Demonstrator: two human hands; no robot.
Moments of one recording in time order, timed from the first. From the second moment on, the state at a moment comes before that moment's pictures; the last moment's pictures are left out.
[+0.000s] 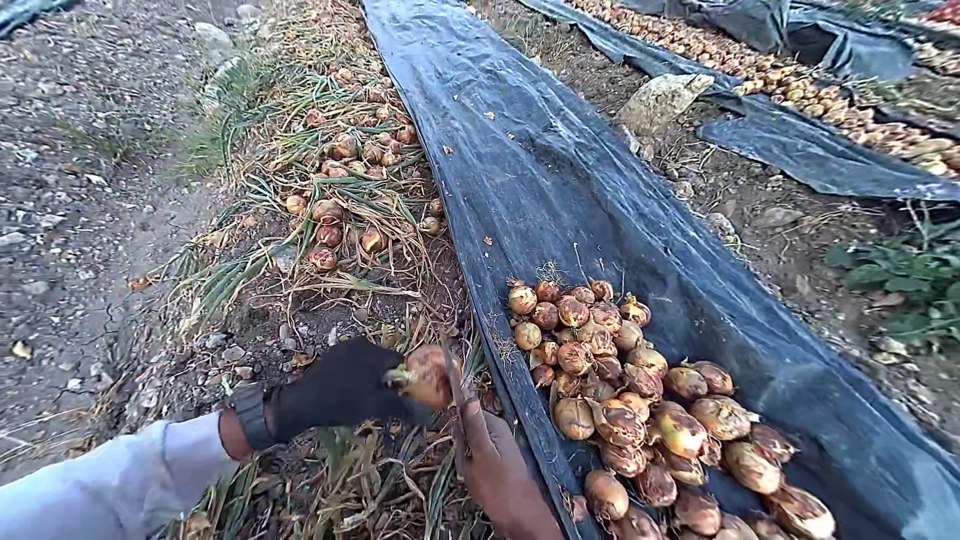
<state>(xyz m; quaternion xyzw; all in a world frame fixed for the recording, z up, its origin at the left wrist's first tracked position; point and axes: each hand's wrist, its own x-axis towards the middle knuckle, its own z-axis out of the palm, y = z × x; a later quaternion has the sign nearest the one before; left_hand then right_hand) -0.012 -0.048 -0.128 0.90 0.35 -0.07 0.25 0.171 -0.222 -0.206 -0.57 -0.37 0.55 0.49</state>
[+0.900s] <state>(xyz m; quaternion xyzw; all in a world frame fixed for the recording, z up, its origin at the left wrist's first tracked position) 0.017 0.035 -0.209 0.94 0.14 -0.08 0.29 0.168 -0.105 -0.306 -0.61 -0.25 0.51 0.55</state>
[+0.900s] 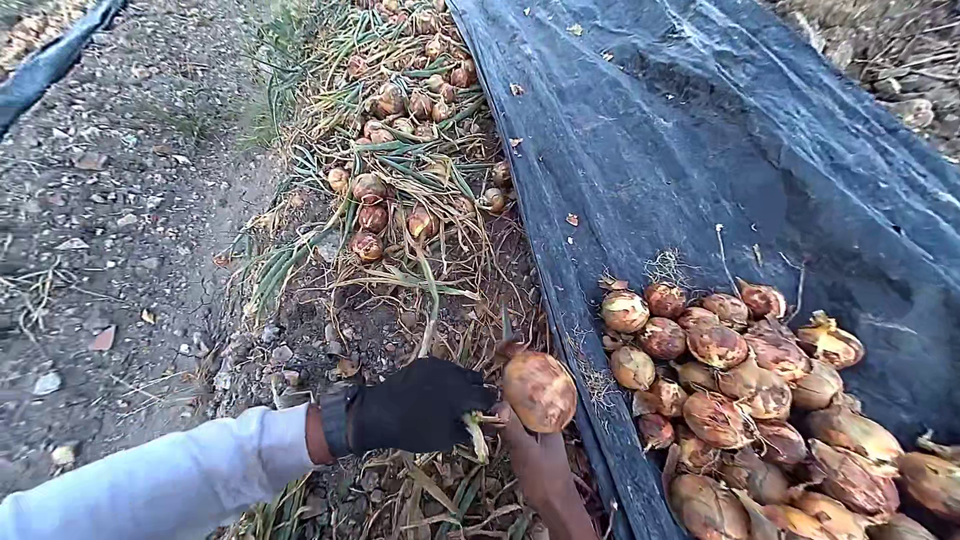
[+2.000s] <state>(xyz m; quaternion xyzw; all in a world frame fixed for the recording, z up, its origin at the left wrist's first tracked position) -0.037 0.000 -0.180 0.66 0.43 0.04 0.61 0.146 -0.165 -0.240 -0.61 -0.25 0.58 0.48</state>
